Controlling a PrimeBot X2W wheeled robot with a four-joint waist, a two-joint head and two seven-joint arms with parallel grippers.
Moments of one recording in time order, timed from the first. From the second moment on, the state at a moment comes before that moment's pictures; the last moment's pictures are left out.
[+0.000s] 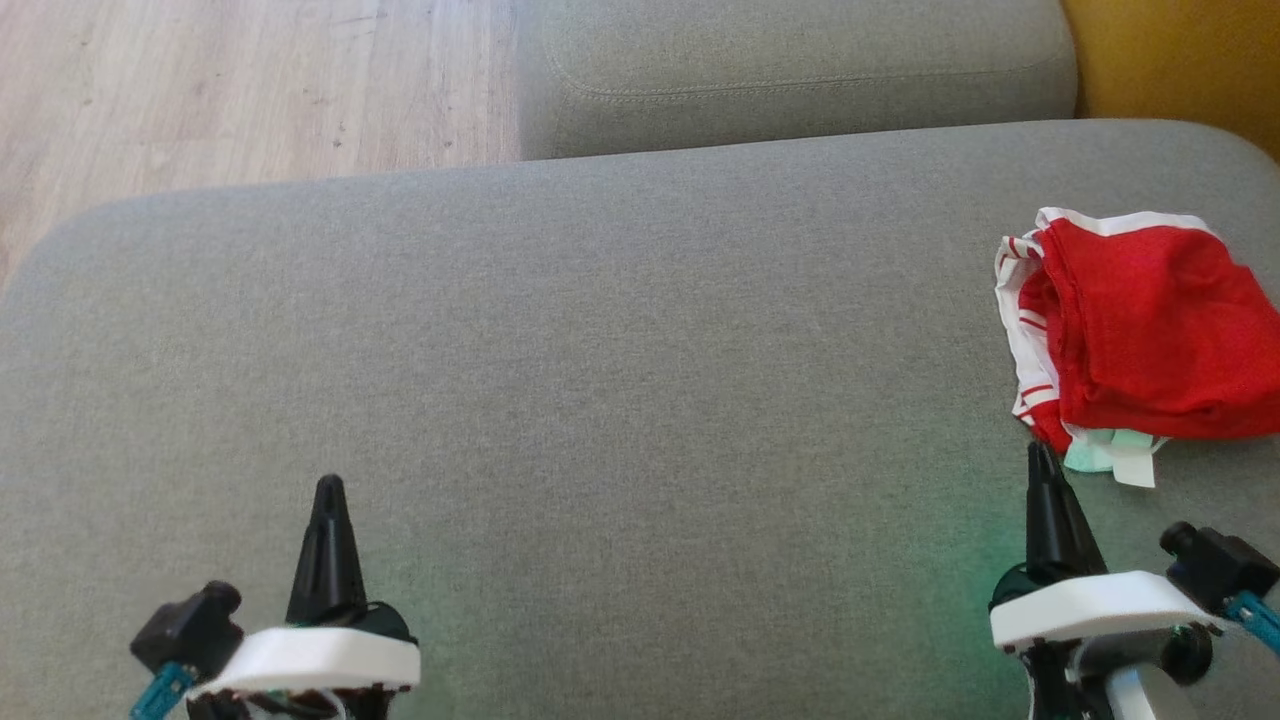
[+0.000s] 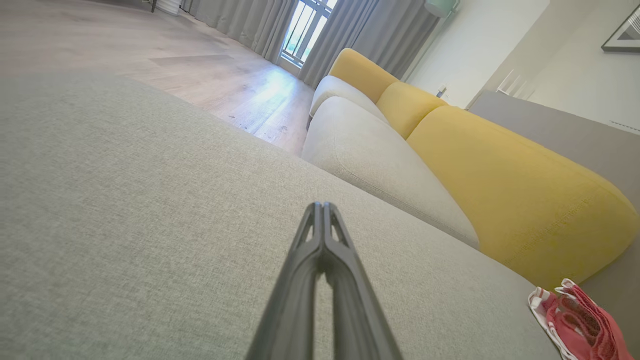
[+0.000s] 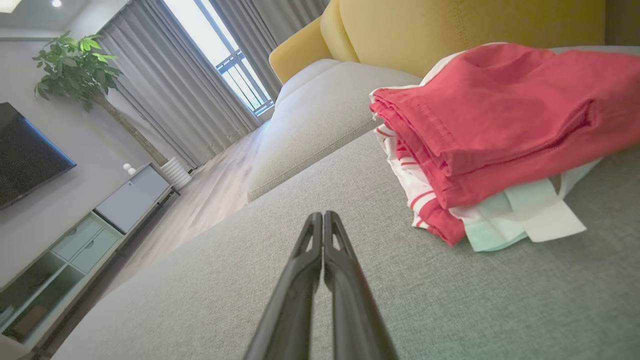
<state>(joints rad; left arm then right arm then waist) 0.00 0.05 -0.11 0.26 -0.61 -0.10 -0.18 -0.01 -0.05 0.03 0.32 0.56 0.12 -0.18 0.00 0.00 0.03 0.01</state>
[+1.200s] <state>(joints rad) -0.02 0.05 -0.05 0.26 -0.97 -0.10 -0.08 -0.01 -0.05 -0.01 0.31 0.94 0.12 -0.09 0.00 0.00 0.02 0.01</state>
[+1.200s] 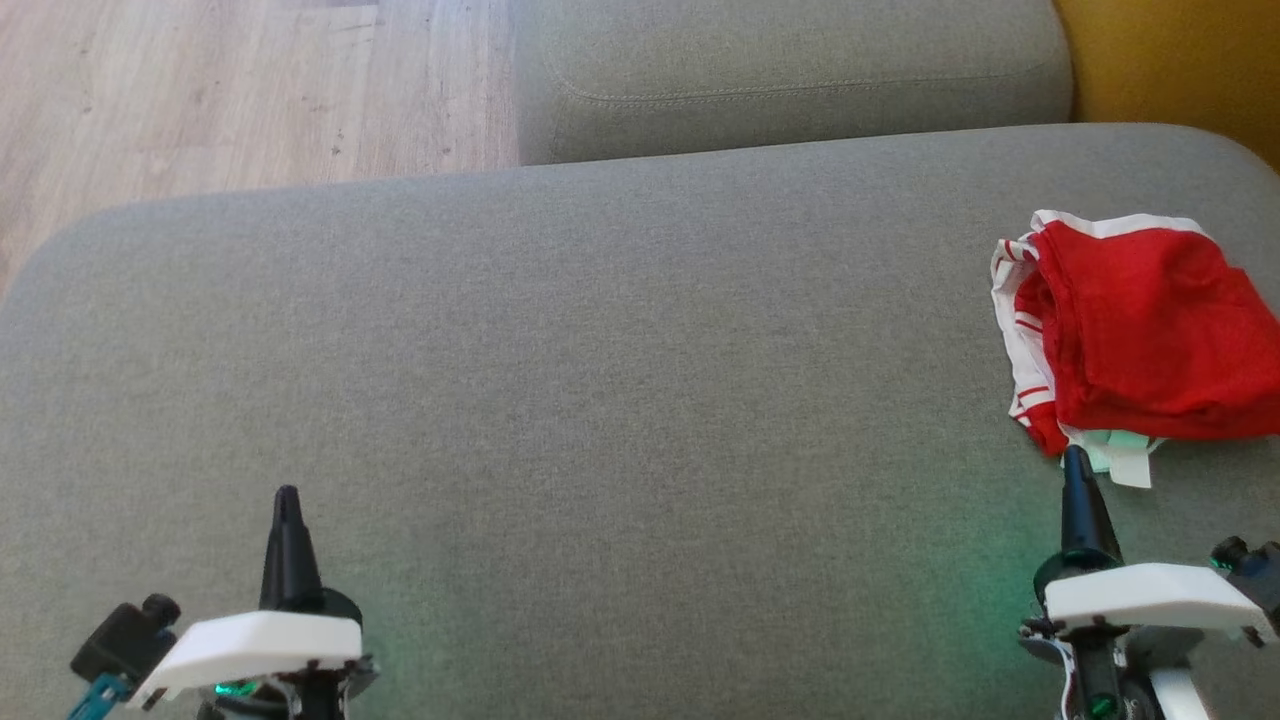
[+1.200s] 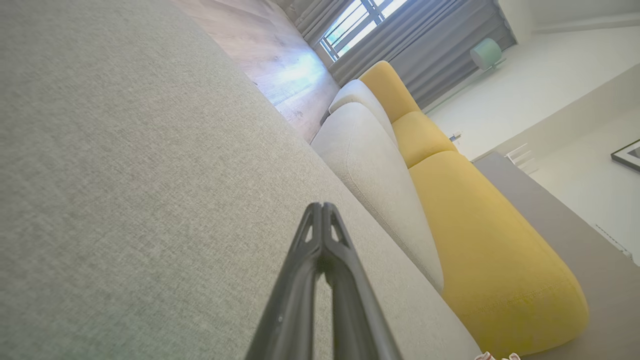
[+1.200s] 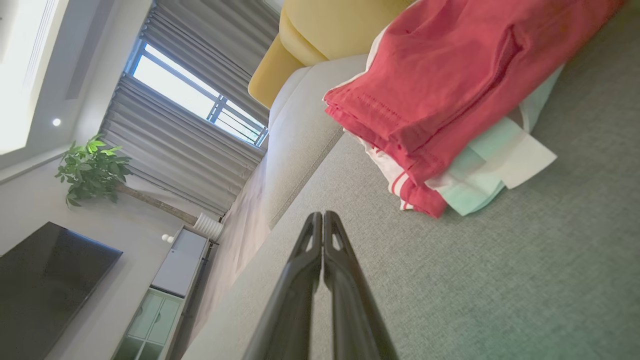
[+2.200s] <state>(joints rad) -0.04 0.05 0.01 0.27 -1.27 -0.11 0.01 -0.04 -0.05 -0.06 0.30 1.26 0.12 0.00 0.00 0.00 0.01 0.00</state>
